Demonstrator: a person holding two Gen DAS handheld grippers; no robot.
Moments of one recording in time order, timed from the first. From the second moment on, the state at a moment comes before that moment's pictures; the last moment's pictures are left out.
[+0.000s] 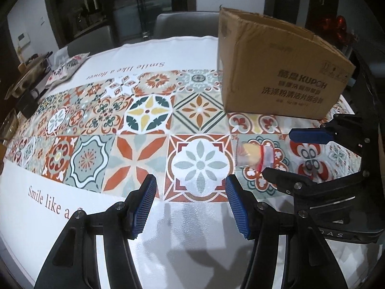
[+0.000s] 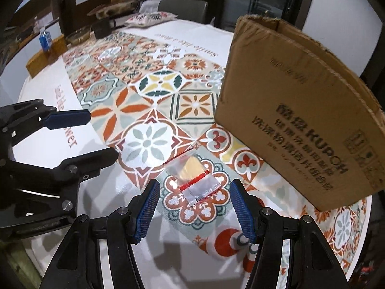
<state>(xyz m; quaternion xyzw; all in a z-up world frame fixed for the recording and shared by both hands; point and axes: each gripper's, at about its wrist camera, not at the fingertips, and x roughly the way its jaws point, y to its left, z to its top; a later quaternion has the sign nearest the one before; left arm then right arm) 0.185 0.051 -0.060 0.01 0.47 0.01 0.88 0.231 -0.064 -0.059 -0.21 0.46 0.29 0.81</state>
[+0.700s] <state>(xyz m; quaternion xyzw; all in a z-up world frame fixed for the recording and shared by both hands) 0.204 0.059 -0.090 -0.02 0.50 0.04 0.86 0.265 -0.045 -0.094 -0.25 0.49 0.32 0.77</state>
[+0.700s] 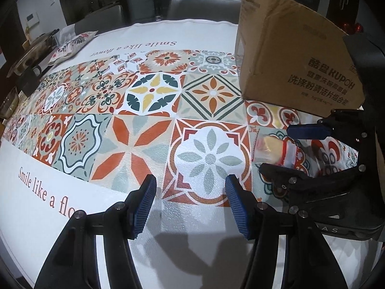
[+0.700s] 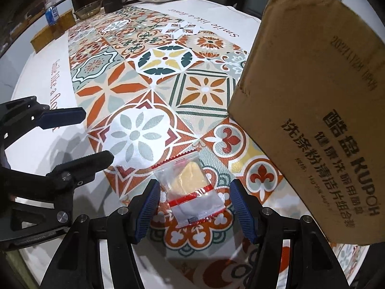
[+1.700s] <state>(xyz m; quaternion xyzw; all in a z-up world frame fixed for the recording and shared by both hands) 0.193 0.051 -0.065 0.00 0.47 0.03 0.88 0.235 -0.081 -0.067 -0.13 0.47 0.27 0.83</state>
